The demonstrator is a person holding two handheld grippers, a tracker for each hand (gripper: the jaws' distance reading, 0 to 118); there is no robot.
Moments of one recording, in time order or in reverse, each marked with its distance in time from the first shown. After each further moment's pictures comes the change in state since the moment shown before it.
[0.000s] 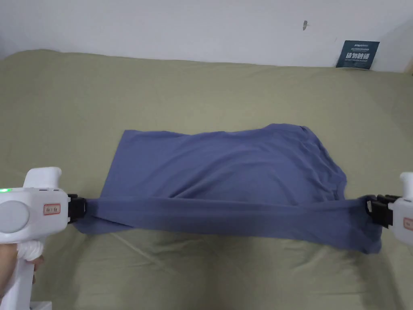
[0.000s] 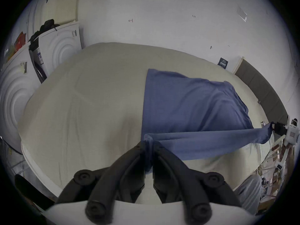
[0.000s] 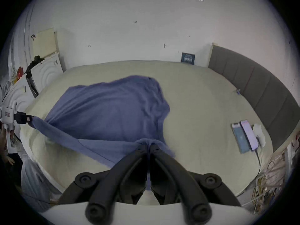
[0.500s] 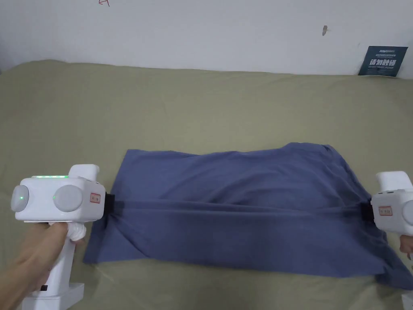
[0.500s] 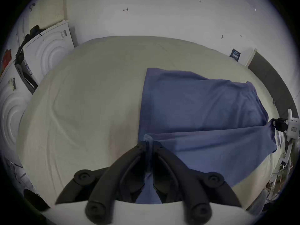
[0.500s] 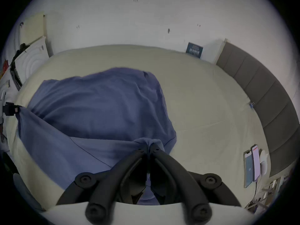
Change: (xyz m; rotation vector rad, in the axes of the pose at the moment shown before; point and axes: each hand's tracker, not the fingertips) left arm 0.023 0.076 -0.132 -0.090 0.077 -0.042; right arm -0.005 0.050 -0.170 -0.205 -0.081 0.074
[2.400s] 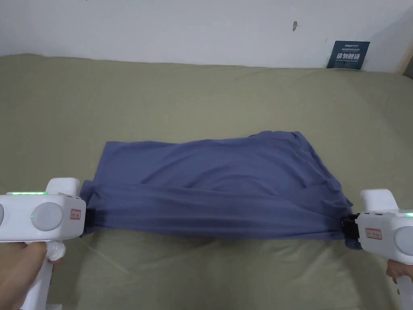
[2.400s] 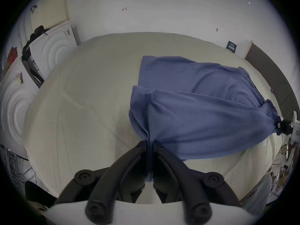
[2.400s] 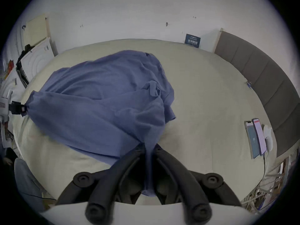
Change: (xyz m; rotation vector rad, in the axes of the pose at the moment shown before) left arm 0.004 -0.073 0.054 -0.022 0.027 -0.028; right arm 0.021 -0.094 0.082 0.030 0.059 -0.034
